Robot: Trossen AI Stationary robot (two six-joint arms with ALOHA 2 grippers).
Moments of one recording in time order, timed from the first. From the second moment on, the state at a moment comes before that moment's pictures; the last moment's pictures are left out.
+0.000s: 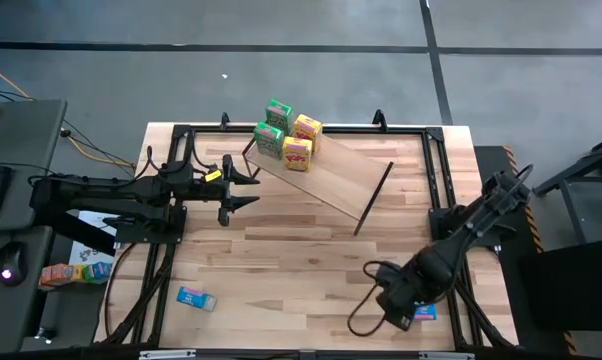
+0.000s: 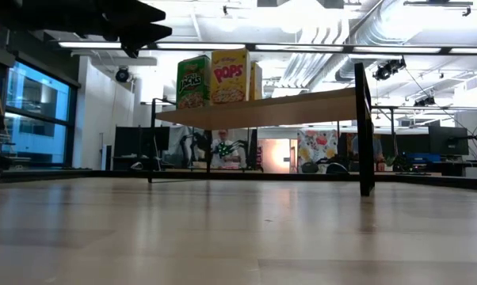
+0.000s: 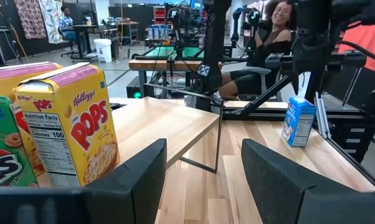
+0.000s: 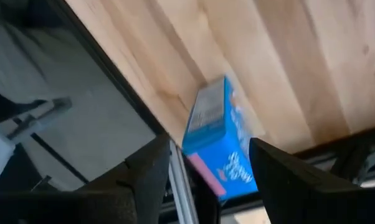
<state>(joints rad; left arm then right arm) 0.11 0.76 0.41 0.31 0.06 0.01 0.73 1.63 1.49 -1.29 -0.23 1.29</state>
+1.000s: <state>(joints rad) 0.11 0.76 0.41 0.31 0.01 0.01 0.99 1.64 1.39 -1.28 -0.08 1.19</state>
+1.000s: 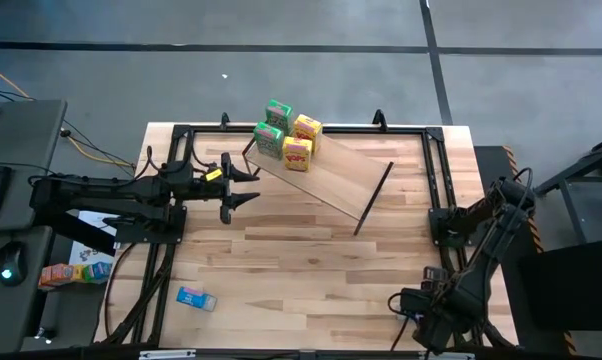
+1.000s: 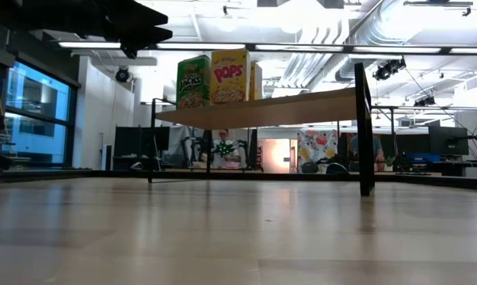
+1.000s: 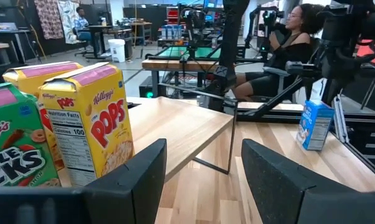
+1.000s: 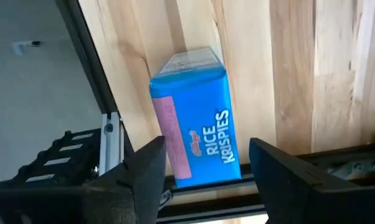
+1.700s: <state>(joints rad) 0.11 0.76 0.41 0.31 0.01 0.01 1.00 1.64 1.32 -1.18 -0.08 1.14</state>
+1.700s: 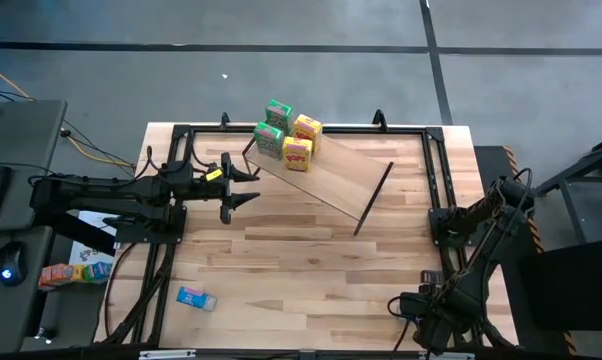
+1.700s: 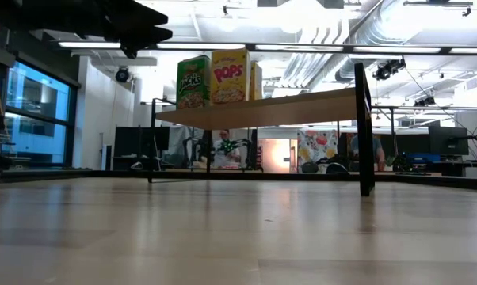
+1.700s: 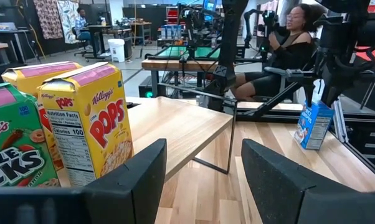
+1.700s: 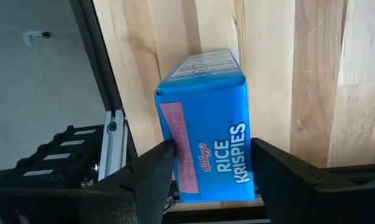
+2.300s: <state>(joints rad) 0.11 0.76 0.41 0.31 0.01 0.01 1.00 1.64 1.31 -1.18 -0.16 1.20</state>
